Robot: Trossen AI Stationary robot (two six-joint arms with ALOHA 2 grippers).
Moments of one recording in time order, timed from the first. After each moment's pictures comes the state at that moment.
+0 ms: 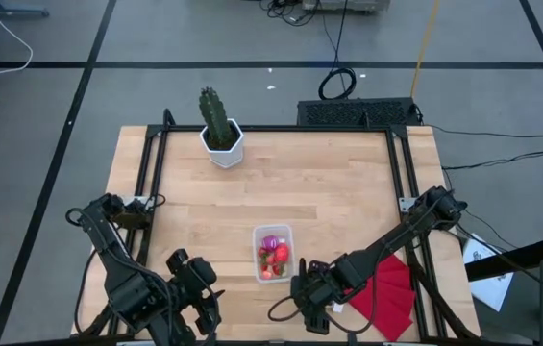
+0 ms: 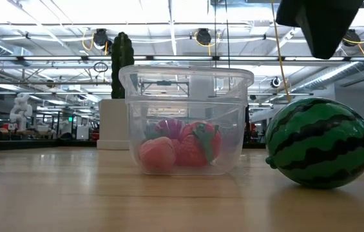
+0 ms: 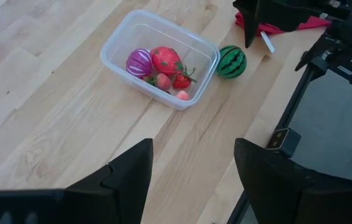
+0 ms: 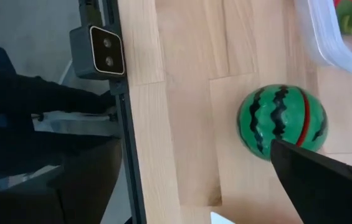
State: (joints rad) left arm -0.86 1.90 2.12 -1.57 -0.59 -1.42; right arm 0.59 1.90 1.54 -0.78 -0.09 0.78
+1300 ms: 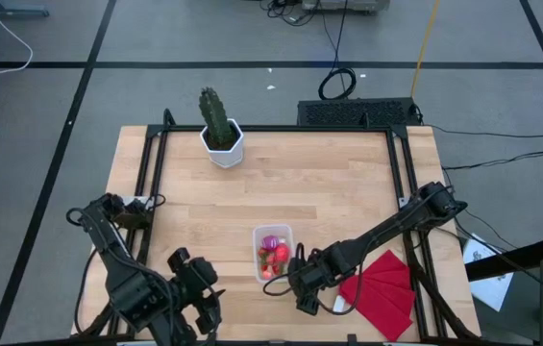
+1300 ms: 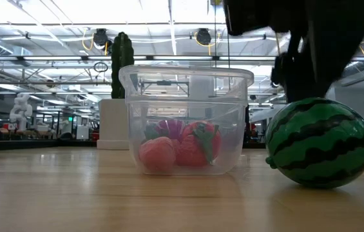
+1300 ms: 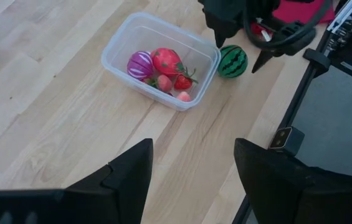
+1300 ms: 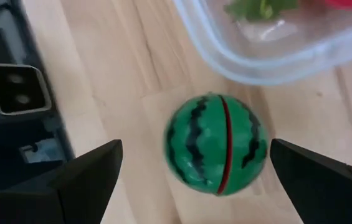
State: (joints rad) left arm -0.85 1.90 2.12 -1.57 -0.59 -1.39; right arm 0.49 1.90 1.35 -0.64 -0.08 0.88
